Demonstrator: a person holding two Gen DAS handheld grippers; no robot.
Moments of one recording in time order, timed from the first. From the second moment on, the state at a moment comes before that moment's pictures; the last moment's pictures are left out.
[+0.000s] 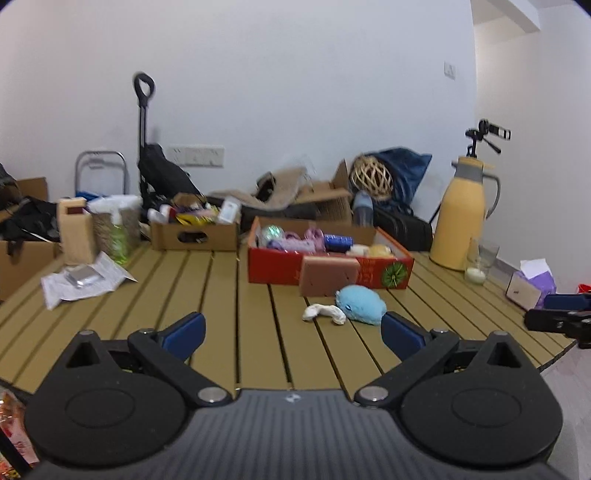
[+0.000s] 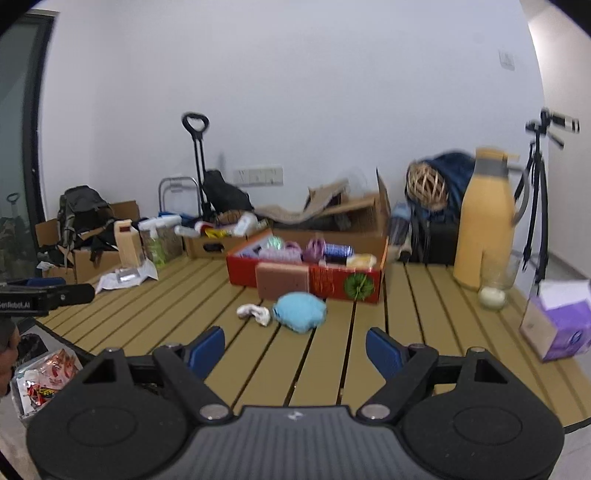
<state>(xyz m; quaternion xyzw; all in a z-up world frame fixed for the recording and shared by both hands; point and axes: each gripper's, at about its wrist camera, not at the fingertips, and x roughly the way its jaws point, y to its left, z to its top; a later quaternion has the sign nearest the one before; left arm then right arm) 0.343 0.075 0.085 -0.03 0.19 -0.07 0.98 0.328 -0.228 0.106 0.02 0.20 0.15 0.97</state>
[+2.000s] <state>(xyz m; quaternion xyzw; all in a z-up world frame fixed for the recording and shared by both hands) 0.647 0.007 -0.024 -0.20 0.39 -0.19 0.88 0.613 -0.201 -0.023 0.24 0.32 0.18 0.90</state>
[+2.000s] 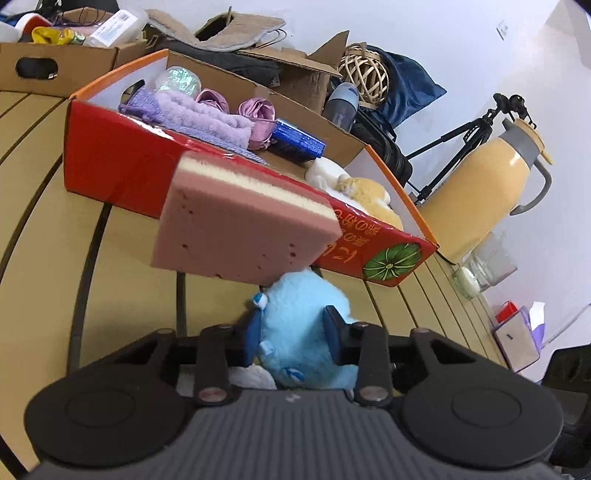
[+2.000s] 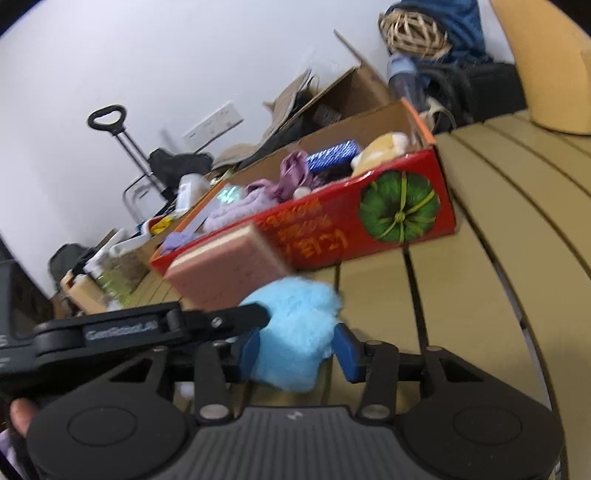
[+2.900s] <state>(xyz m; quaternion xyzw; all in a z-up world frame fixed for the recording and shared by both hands) 0.686 0.007 0.118 -0.24 0.32 -0.21 0.89 0.630 -0.231 0.107 0.25 0.22 0.20 0.92</state>
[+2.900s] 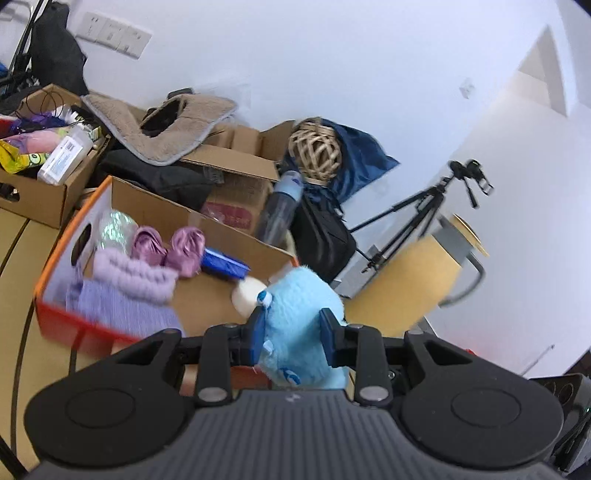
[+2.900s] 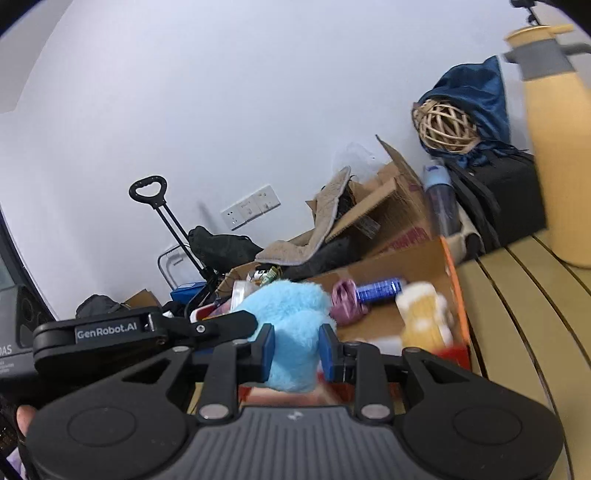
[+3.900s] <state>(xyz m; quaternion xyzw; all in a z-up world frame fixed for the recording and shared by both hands) 0.781 0.034 0.073 -0.11 0.36 -0.12 0.92 0.788 -0.207 0.061 0.14 0.33 0.15 0.92</state>
